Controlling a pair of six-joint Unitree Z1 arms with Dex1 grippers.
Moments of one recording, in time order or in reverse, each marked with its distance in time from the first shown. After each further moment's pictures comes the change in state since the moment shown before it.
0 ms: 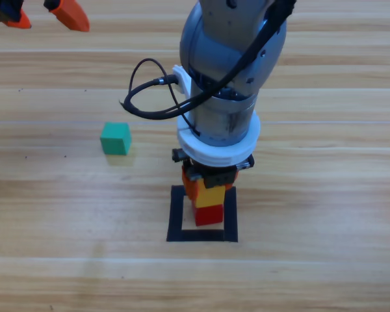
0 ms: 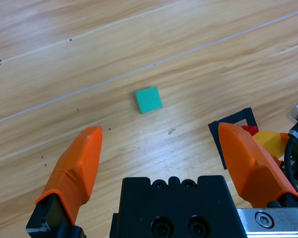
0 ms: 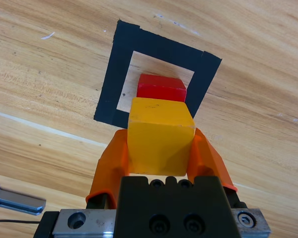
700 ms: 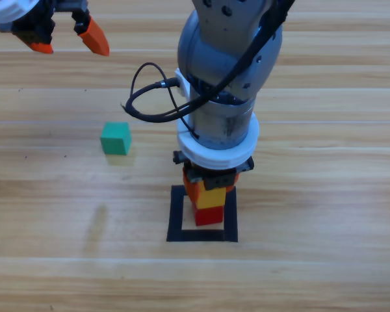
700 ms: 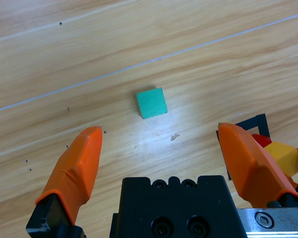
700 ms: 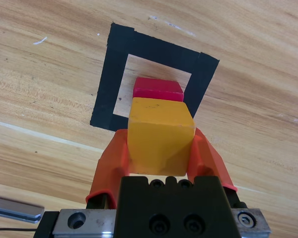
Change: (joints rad) arm 0 0.000 0.150 -0.049 0.001 0.003 -0.045; arm 1 0.000 0.013 -0.002 0.000 -0.011 0.022
